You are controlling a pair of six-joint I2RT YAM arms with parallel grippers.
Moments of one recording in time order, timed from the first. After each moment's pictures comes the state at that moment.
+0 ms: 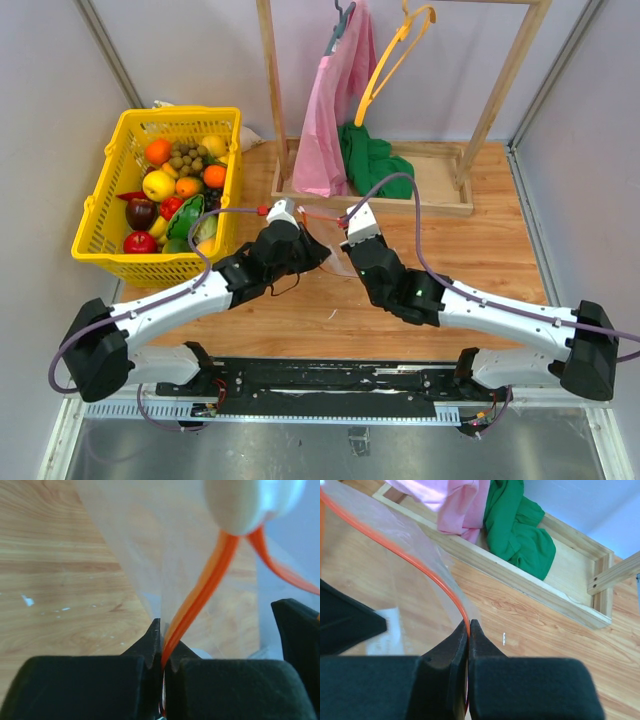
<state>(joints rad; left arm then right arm) -0.85 1.22 0.78 -0.01 -0.21 -0.98 1.13 1.19 0.89 -0.06 0.88 -0.01</state>
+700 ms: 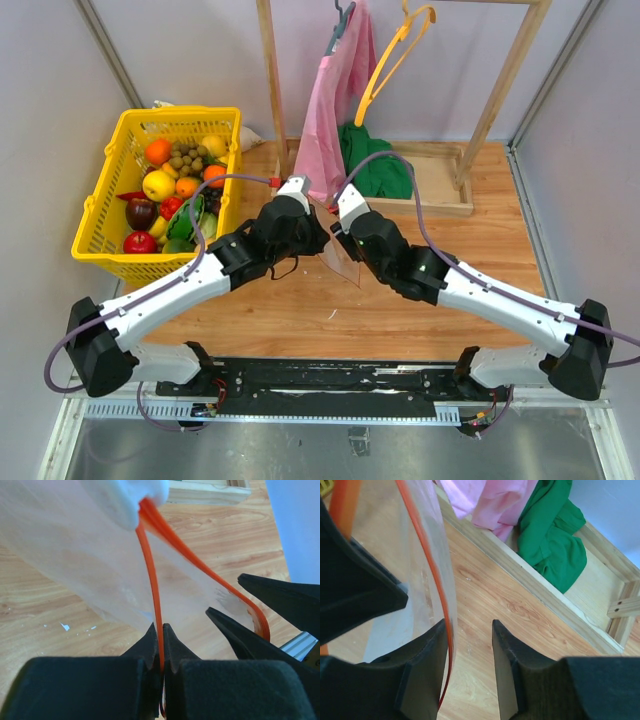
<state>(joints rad) -0.85 1.25 1.05 -0.29 -0.23 -0.67 1.02 1.23 1.07 -0.31 0.56 -0.07</state>
